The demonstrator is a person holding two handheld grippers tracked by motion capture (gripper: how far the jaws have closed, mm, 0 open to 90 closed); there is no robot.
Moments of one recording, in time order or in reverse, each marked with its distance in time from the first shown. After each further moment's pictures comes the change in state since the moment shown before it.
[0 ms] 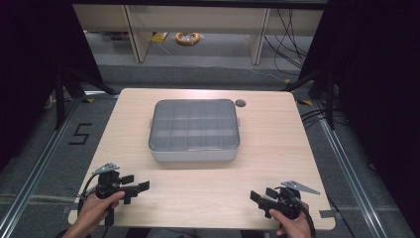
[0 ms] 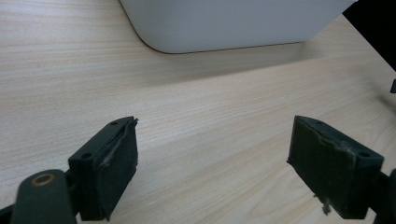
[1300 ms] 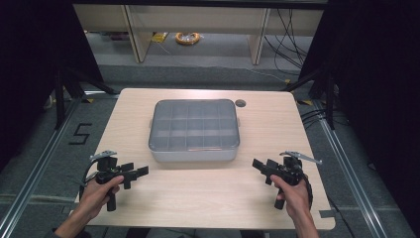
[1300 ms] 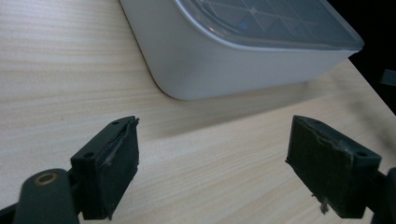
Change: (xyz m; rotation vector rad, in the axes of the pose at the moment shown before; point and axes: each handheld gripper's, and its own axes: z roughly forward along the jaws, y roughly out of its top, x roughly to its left) left arm 0.014 0.035 0.006 -0.052 0.002 -0.063; right arm -0.014 0.076 0.025 -0.087 0.041 0.085
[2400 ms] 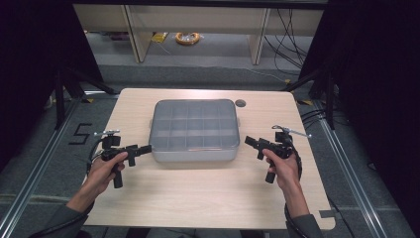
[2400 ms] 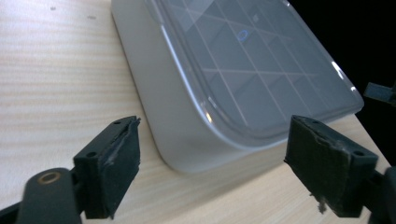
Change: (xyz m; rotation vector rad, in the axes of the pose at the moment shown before) left arm 0.014 0.053 0.026 -0.032 -0.014 -0.054; right arm 0.006 0.055 0.044 -0.005 0.041 0.014
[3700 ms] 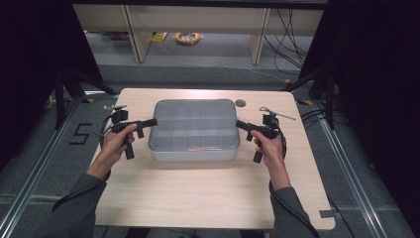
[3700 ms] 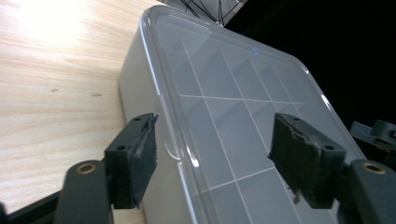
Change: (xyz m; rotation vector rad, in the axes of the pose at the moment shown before) left arm 0.013 0.063 0.051 -0.046 0.011 -0.092; right arm -0.002 0.036 0.061 0.005 0.014 0.045
